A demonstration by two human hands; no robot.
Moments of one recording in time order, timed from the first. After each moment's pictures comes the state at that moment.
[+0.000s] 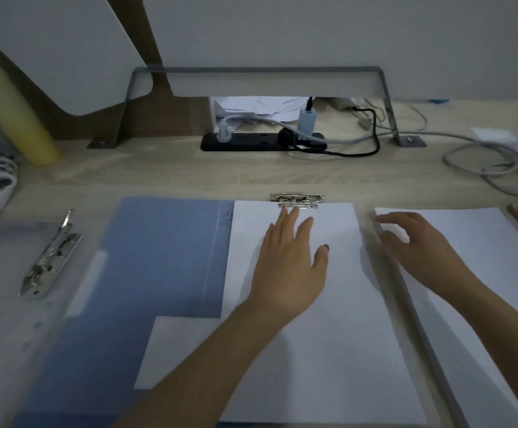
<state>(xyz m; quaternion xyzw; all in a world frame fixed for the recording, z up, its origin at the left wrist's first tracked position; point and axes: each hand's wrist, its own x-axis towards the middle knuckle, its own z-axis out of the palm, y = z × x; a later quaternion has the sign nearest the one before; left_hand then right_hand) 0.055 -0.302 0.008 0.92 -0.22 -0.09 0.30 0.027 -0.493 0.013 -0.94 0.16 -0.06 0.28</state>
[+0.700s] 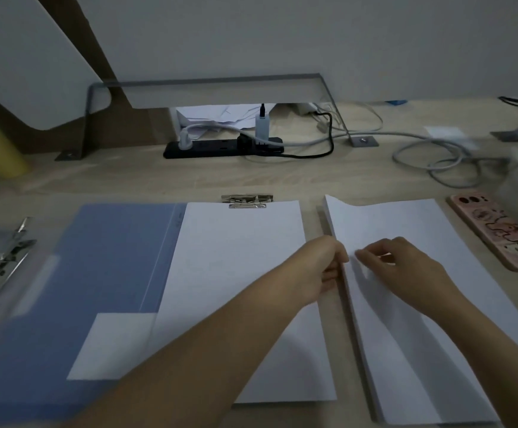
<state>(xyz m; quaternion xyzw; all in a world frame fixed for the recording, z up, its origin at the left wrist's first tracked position) 0.025 -0.418 0.031 0.61 0.10 -0.45 0.64 -0.028 -0.547 0.008 -0.94 0.21 0.01 0.26</state>
